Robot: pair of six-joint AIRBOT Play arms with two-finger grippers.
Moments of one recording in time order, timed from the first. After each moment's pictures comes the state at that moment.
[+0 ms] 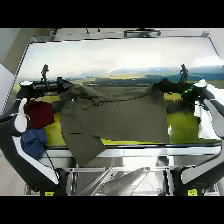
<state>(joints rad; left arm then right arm) 0.30 -2.04 1.66 0.37 -1.28 -0.94 -0.22 -1.85 1.29 -0.21 0.95 0.75</state>
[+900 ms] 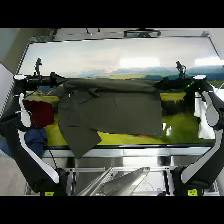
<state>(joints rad) 0.35 -2.20 1.99 0.50 -1.38 -1.01 -0.26 -2.02 1.58 -0.47 1.20 0.85</state>
